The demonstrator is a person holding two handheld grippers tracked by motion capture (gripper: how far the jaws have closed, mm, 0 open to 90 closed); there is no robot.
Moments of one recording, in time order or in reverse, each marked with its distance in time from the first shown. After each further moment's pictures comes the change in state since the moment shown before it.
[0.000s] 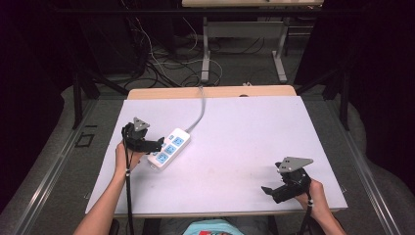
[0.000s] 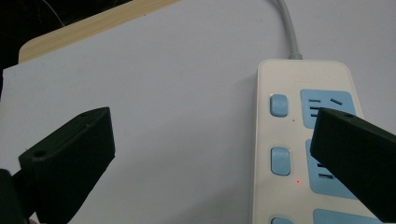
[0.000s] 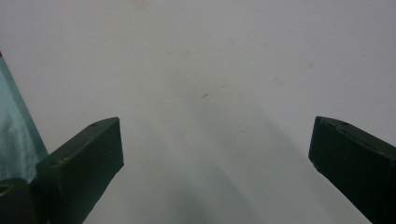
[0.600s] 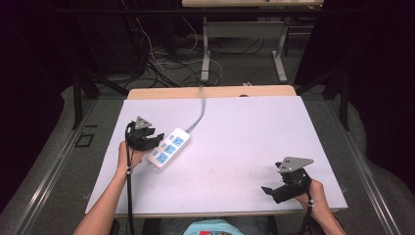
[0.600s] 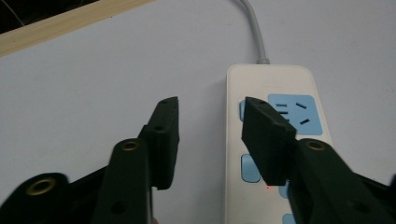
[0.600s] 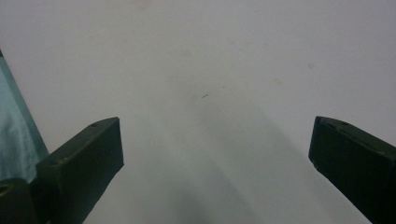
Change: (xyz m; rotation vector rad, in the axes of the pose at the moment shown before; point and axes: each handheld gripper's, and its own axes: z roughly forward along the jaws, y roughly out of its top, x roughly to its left) left arm 0.000 0.004 0.004 -0.004 -0.125 0.005; right arm 0.000 0.000 -0.001 0.005 0.004 -0.008
